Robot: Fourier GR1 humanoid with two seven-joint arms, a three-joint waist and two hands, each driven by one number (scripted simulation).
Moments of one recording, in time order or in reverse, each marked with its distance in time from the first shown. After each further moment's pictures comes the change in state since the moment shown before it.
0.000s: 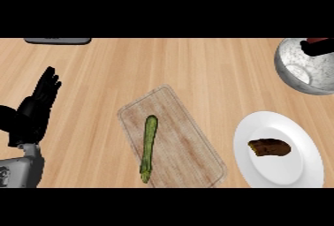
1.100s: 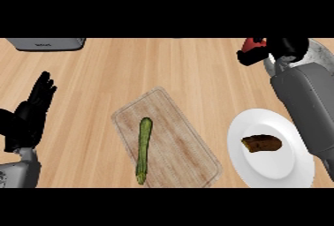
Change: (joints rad) left arm 0.034 0.015 0.001 -0.006 0.001 0.031 0.010; right arm 0.064 0.184 0.370 -0.421 0.120 0.137 0.401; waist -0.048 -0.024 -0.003
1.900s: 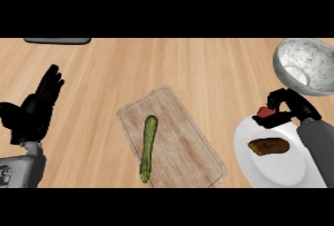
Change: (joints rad) left arm -0.046 -0.002 -0.037 -0.012 0.001 -0.013 0.023; right arm 0.333 -0.052 -0.128 0.372 -0.312 0.183 -0.590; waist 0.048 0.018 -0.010
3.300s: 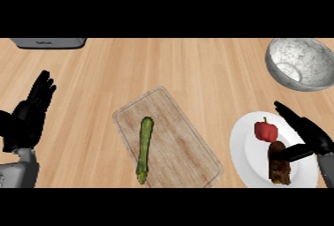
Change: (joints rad) left arm 0.052 0.032 0.005 -0.001 0.030 0.032 -0.027; right arm 0.281 0.001 -0.127 -0.171 -0.352 0.304 -0.188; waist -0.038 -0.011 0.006
